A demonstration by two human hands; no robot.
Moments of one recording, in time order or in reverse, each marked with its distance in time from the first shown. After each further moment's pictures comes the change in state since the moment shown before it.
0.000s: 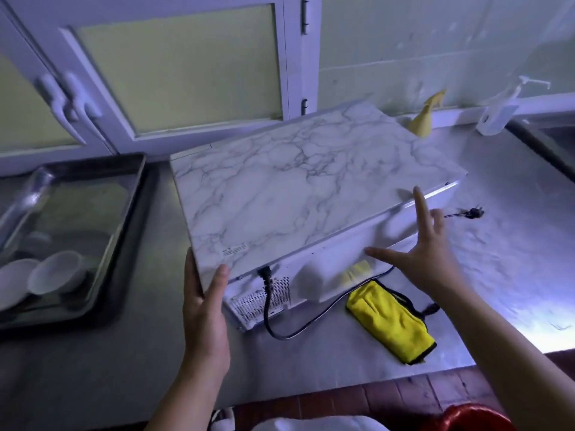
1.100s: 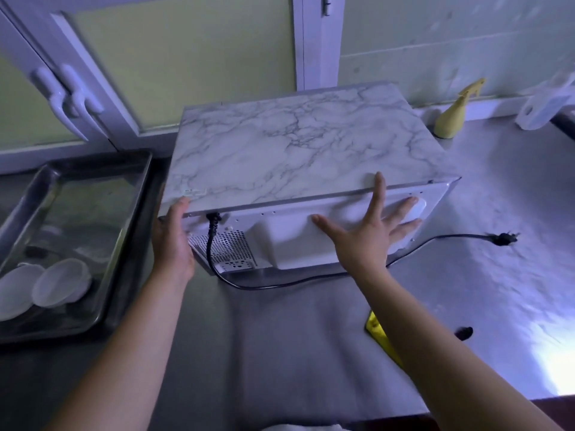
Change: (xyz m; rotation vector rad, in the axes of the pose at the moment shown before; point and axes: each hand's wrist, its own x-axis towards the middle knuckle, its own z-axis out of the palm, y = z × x) left_hand 0.193 0.008 -0.005 0.021 0.173 -0.171; right_hand 0.061 -0.082 0.121 0.225 0.098 0.241
